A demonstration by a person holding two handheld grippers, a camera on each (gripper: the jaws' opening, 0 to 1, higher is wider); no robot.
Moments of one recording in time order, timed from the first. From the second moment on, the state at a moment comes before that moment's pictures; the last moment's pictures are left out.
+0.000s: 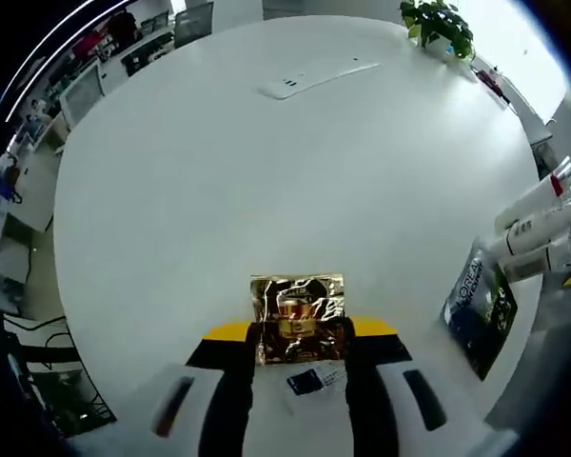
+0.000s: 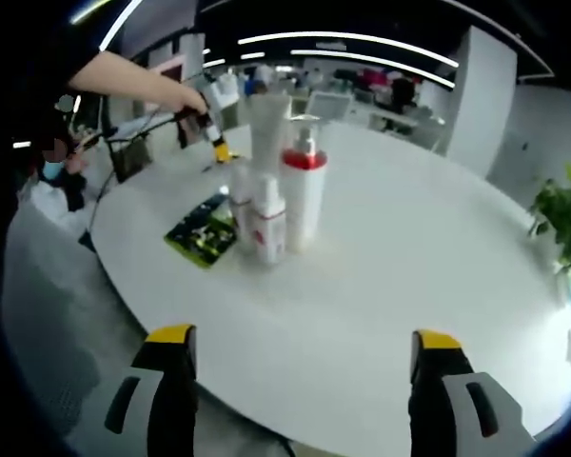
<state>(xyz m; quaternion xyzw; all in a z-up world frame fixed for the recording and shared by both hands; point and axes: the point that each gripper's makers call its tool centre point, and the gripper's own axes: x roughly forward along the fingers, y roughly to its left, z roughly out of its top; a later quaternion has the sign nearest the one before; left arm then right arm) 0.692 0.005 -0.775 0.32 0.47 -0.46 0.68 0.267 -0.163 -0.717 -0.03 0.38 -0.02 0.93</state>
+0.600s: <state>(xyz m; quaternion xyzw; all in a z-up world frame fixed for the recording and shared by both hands) 0.646 0.024 -0.752 0.29 0.48 -0.43 0.70 0.270 -0.159 -0.713 -0.04 0.37 -0.01 0.93</state>
